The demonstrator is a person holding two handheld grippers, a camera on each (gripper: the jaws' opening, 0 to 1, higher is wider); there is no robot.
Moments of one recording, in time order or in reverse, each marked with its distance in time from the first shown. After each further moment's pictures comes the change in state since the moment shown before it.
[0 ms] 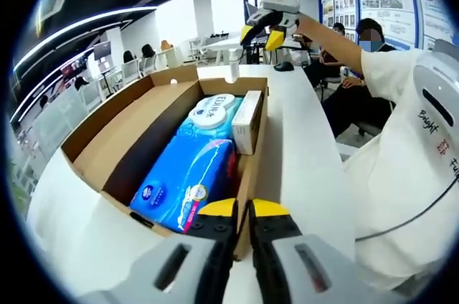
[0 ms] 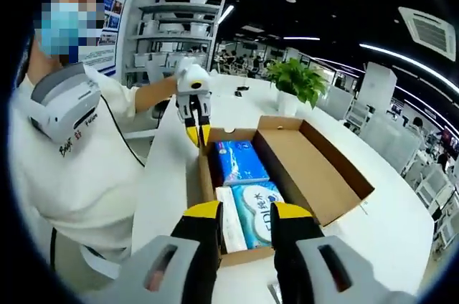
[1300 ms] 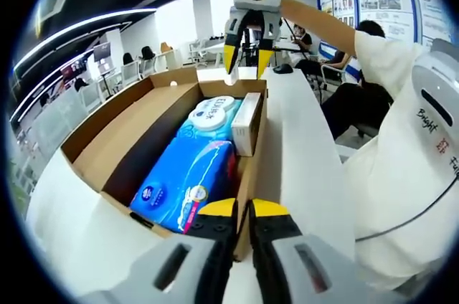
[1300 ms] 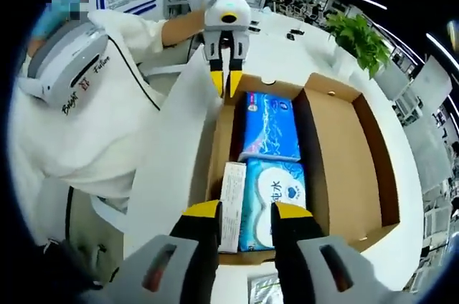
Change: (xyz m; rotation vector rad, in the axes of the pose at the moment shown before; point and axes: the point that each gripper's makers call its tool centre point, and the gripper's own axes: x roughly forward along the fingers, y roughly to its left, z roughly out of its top) left arm 0.000 -0.002 0.001 0.002 -0.019 -0.001; right arm 0.057 -0.001 -0.018 -0.164 0.398 0.240
